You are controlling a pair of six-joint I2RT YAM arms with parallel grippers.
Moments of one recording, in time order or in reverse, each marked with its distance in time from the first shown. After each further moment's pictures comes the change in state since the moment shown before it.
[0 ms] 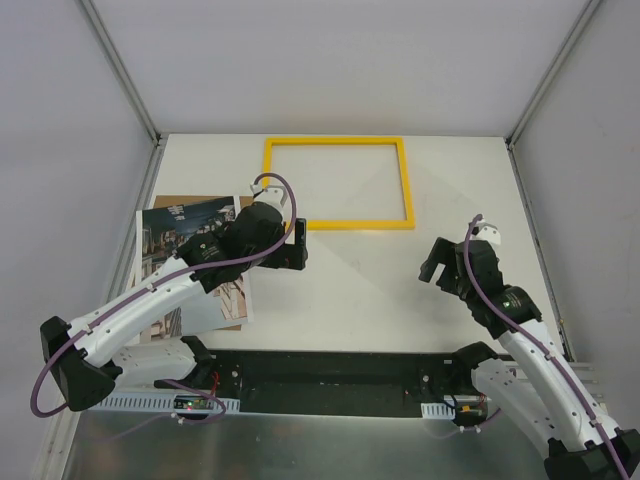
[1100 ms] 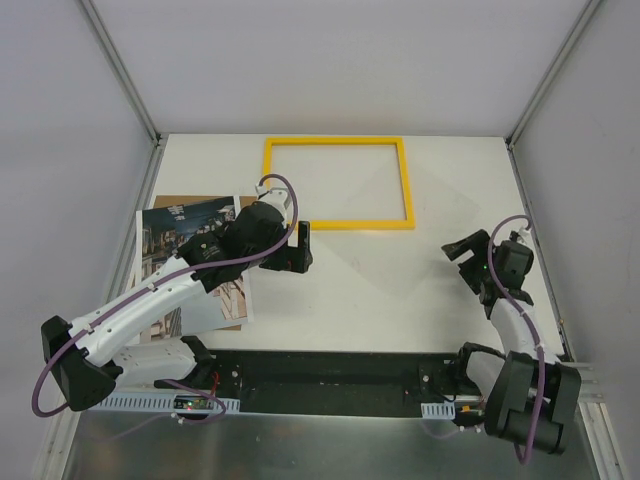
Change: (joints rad) left arm 0.006 0.003 -0.009 0.014 0.086 0.002; right arm -0.644 0.294 -0.271 0.641 -0.553 0.126
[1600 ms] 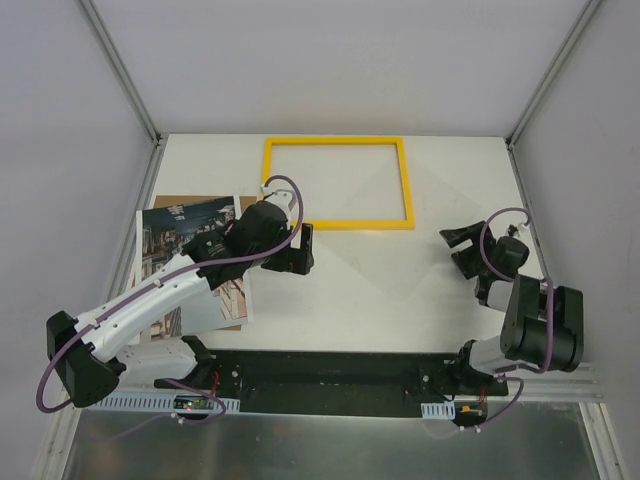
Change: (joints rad) left arm 0.004 0.029 0.001 -0.002 0.027 0.023; right arm -0.046 0.432 -0.053 0.617 -0.126 0.145
